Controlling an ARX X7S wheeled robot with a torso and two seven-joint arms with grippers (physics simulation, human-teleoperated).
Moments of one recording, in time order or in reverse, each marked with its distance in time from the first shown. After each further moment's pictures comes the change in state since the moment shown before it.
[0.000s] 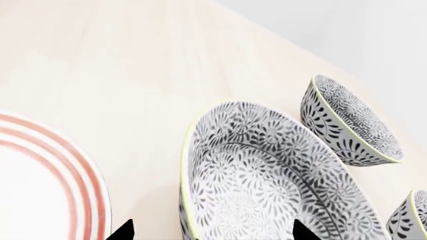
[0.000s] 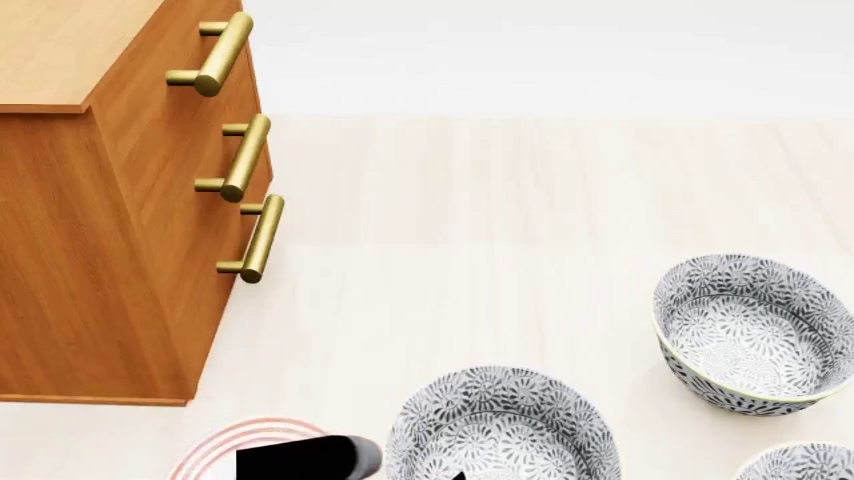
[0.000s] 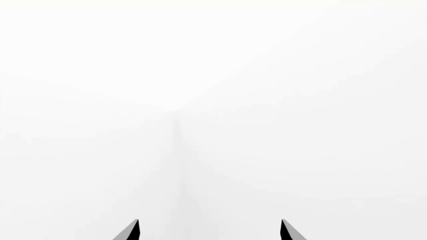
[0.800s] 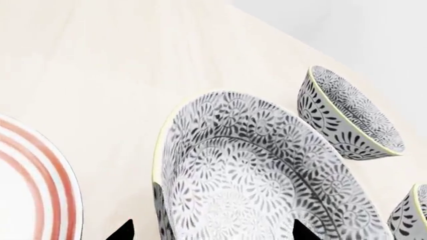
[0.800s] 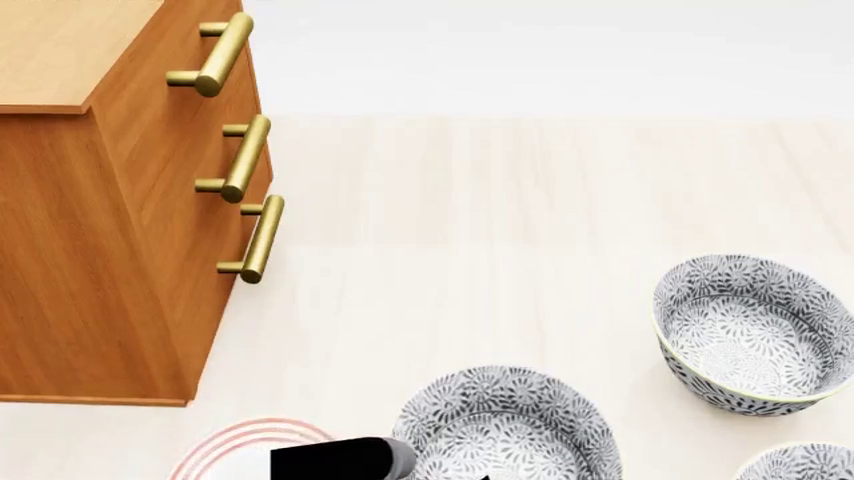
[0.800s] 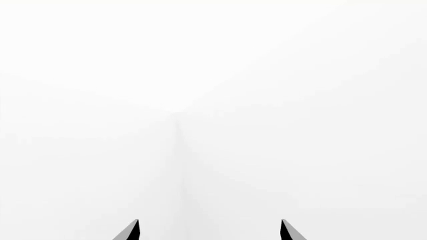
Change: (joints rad) left arm -0.050 0.028 0.087 -0.098 -0.007 0.071 -0.014; right arm 0.002 -0.010 0.012 0.000 0.009 -0.010 -0.021
